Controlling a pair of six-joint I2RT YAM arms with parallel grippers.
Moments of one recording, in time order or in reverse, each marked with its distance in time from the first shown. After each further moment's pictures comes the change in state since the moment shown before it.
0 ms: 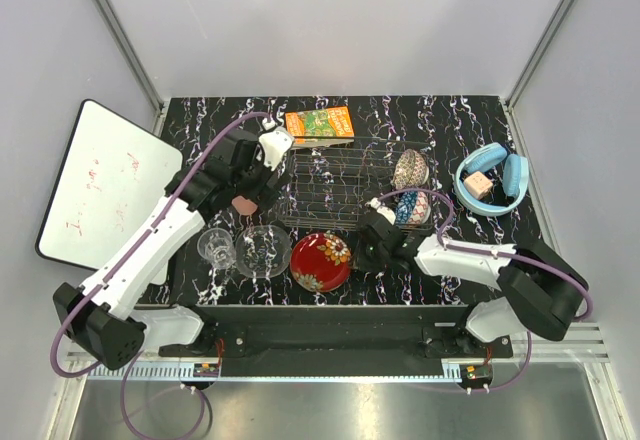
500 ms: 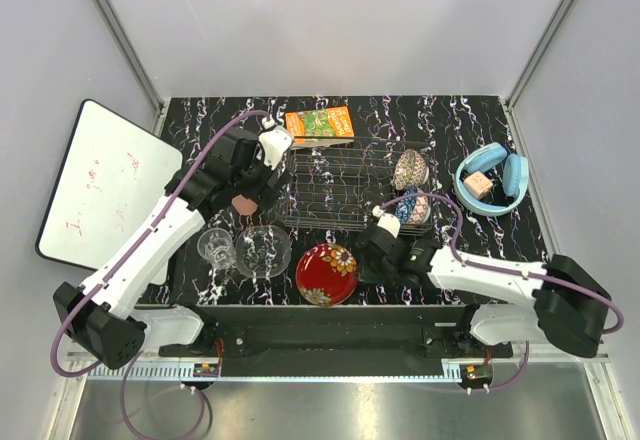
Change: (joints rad) left arm 0.000 0.002 0.010 -0.006 0.008 -0.016; right arm 0.129 -0.153 0.000 -0.188 0.120 0.039
